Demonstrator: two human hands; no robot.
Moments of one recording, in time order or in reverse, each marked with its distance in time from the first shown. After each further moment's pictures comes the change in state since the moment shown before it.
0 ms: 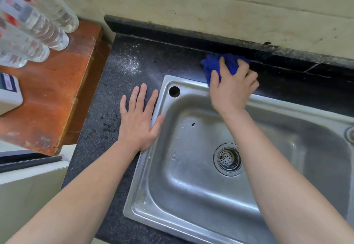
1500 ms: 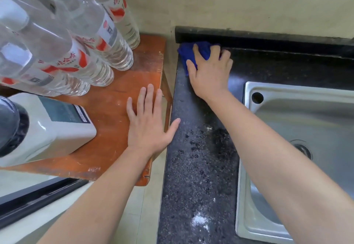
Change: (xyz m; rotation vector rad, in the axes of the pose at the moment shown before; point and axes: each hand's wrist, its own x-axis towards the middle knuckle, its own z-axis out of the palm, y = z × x) left_hand 0.028 -0.206 -0.036 0.050 -0.023 0.073; right_hand -0.008 -0.262 0.069 -0.135 -0.059 -0.172
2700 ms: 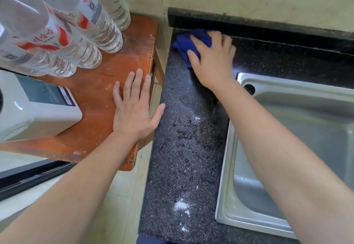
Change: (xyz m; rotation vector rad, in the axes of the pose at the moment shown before) left_hand 0.000 0.001 -0.001 0.008 0.018 -0.018; right_hand 0.002 0.035 -0.006 0.130 -0.009 -0.140
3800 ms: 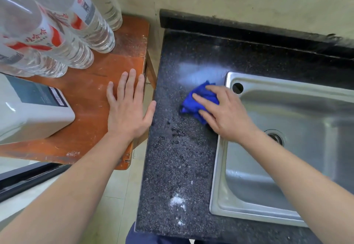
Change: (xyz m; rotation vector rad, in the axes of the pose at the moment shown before) left_hand 0.000 0.000 -0.002 -0.050 0.015 0.019; right_hand -0.126 0.063 -0.024 0.043 -0.112 -0.450
